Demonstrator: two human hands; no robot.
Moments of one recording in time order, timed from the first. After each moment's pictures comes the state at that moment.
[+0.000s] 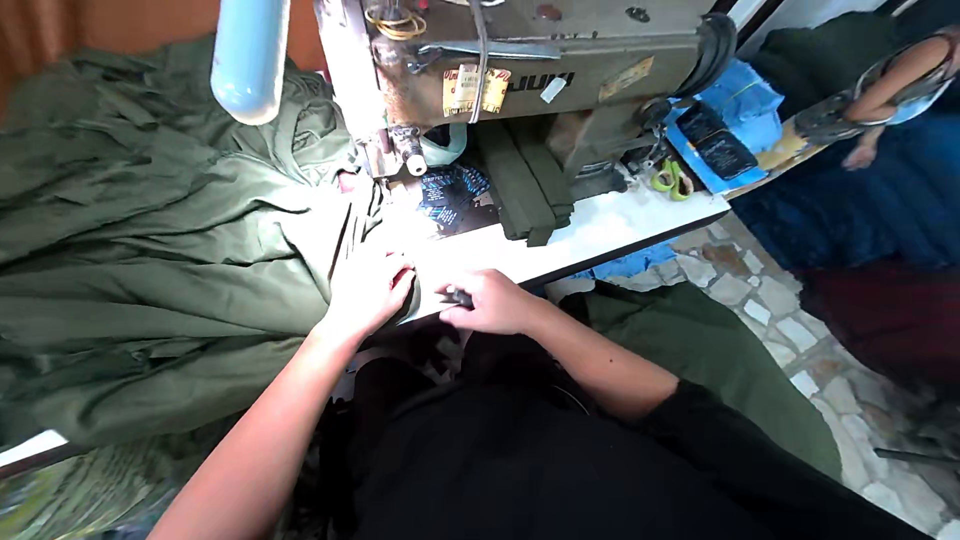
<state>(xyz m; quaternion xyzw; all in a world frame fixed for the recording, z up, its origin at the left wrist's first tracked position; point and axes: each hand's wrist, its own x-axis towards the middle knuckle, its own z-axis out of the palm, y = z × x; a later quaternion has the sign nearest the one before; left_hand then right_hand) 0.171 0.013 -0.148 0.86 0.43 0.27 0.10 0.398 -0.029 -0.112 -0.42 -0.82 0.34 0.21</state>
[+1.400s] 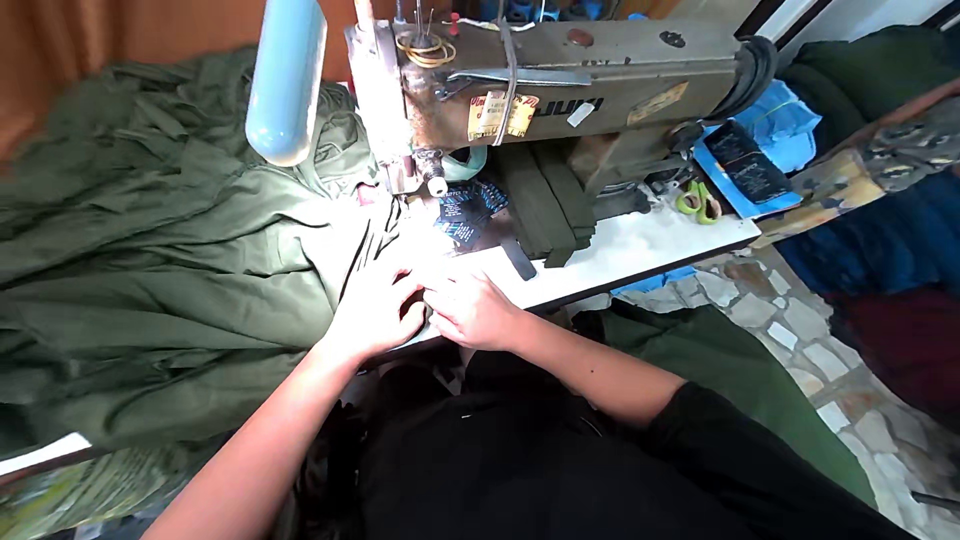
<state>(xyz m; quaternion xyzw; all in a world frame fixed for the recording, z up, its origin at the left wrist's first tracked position) 0.154 0.013 -0.151 0.89 0.40 0.23 0.07 0.370 0.003 -0.158 -0.30 -0.92 0.01 0.27</state>
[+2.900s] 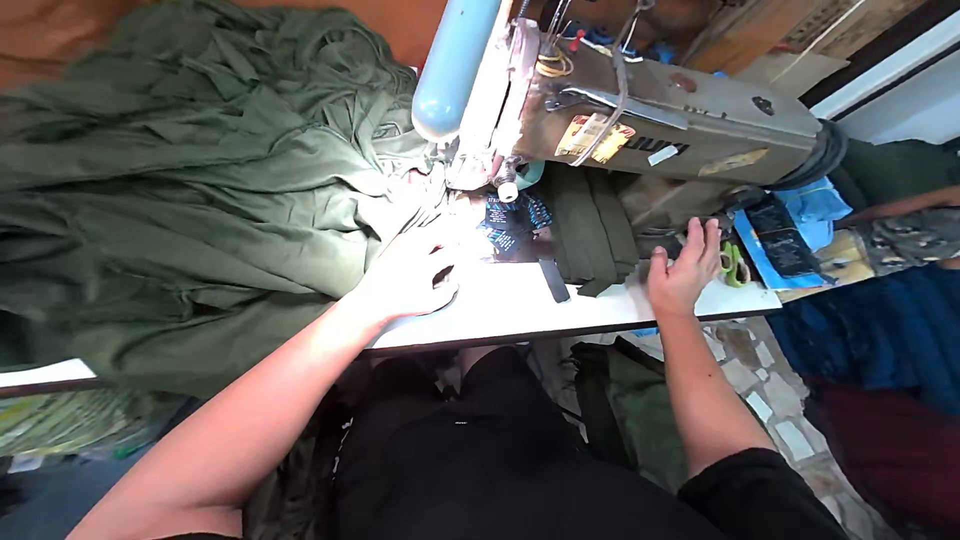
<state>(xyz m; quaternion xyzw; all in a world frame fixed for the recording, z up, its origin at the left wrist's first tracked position) 0.150 0.047 -0.156 0.89 0.36 0.29 0.02 0.594 0.061 -0.159 -0.68 -0.63 -0.16 0.33</state>
